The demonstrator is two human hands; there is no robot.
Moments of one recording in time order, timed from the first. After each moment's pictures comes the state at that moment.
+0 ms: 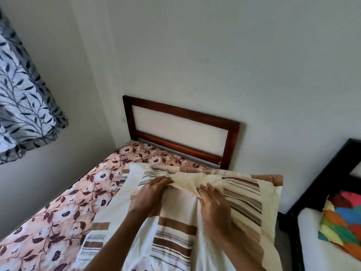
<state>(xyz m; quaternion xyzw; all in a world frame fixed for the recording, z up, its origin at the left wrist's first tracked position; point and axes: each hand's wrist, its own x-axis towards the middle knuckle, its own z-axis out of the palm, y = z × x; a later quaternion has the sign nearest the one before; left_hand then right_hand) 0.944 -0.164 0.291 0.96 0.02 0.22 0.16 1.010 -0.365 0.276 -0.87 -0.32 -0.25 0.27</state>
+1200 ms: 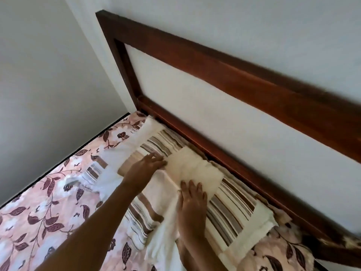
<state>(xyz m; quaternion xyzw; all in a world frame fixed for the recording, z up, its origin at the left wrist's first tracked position) 1.404 0.227 -0.001 0.99 0.13 0.08 0.01 1.448 0.048 -0.049 -0.91 -0.32 0.02 0.27</state>
